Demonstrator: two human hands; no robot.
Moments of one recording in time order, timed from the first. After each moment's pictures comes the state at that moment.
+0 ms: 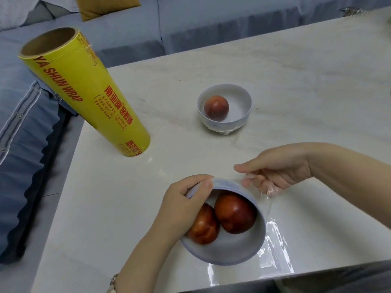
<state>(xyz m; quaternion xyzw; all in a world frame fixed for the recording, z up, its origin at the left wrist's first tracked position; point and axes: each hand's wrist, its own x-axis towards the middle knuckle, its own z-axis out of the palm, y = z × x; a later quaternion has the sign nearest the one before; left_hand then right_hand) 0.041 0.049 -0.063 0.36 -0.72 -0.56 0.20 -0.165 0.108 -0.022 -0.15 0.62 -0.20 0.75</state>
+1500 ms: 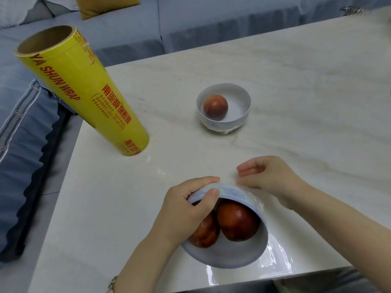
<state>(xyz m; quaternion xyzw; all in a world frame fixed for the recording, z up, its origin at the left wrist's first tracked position) 0.041 0.059 -0.056 0.34 -0.75 -0.54 0.21 -0.130 0.130 -0.060 -0.20 0.74 -0.45 0.45</state>
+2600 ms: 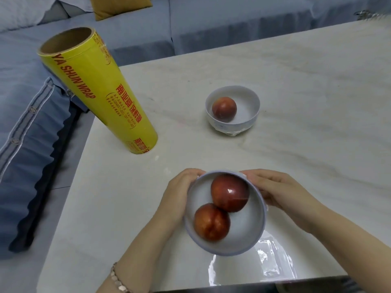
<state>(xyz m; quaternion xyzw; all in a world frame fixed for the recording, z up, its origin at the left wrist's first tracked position) 0.038 0.036 -0.060 0.45 -0.61 -0.62 0.20 -0.119 0.151 -0.058 -0.24 0.64 -0.50 0.53</state>
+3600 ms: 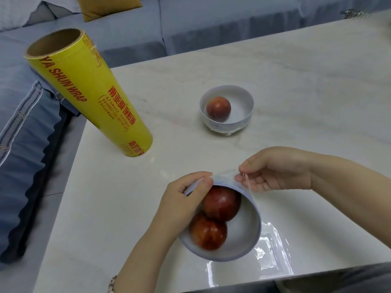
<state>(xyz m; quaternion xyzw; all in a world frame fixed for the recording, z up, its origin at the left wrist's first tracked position) 0.043 0.046 -0.054 0.37 -0.67 -0.60 0.23 -0.147 0.113 -0.015 -0.10 0.60 -0.35 0.71</state>
